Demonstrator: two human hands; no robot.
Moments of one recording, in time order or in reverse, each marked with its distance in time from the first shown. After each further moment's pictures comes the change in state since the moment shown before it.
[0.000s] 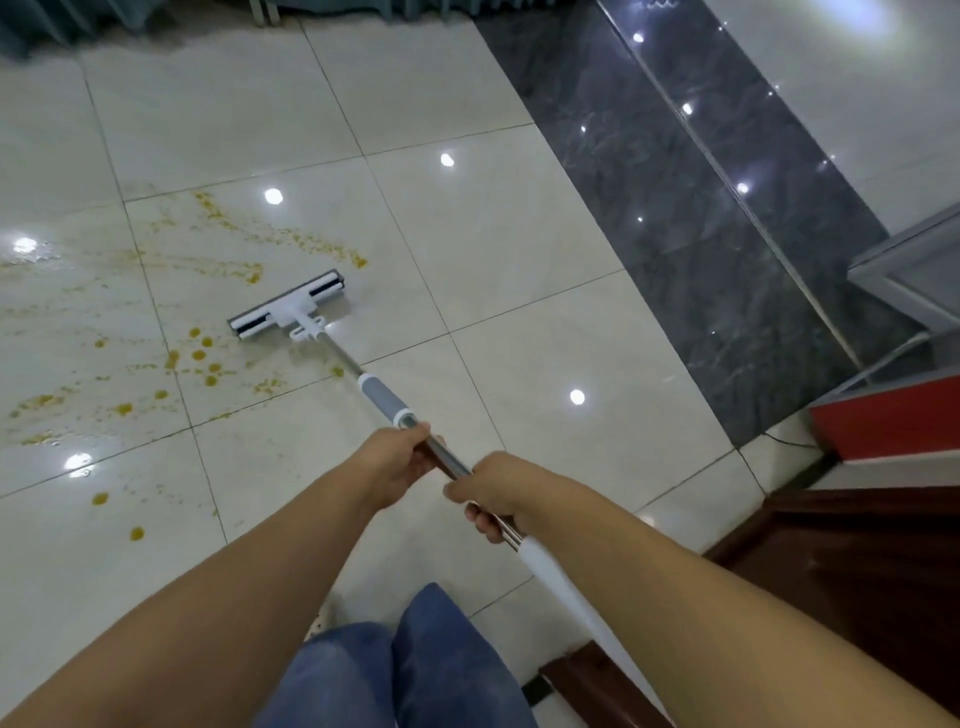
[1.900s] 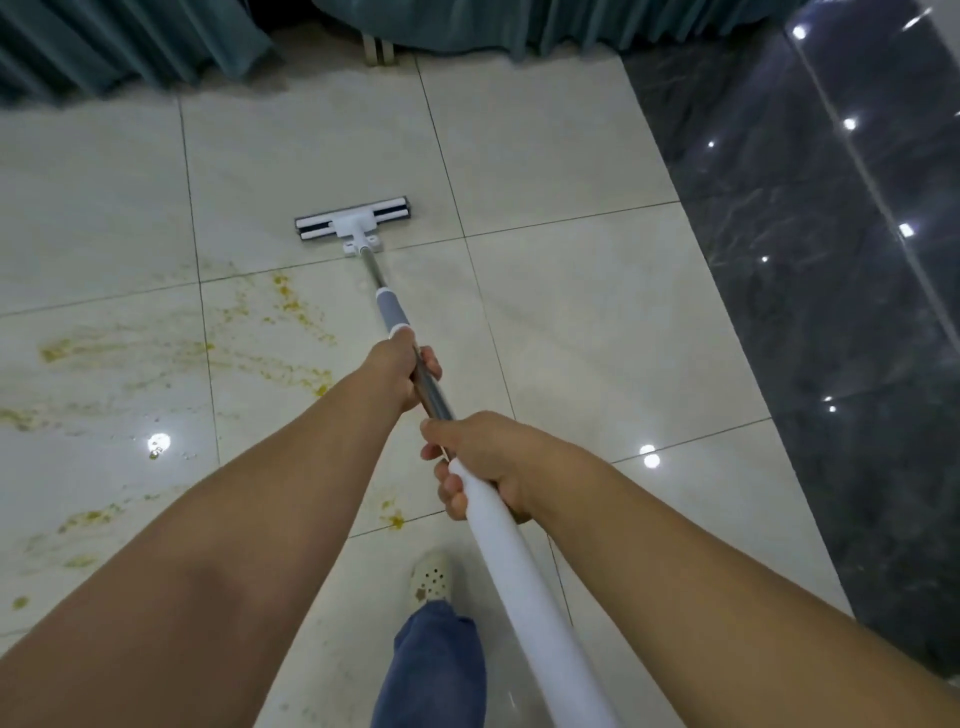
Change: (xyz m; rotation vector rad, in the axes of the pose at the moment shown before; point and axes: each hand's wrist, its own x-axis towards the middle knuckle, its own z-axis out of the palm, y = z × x) left_hand 0.342 0.527 0.047 -0.232 0.270 0.027; right_hand 0.229 -0.521 -0.140 0.261 -0.283 0.036
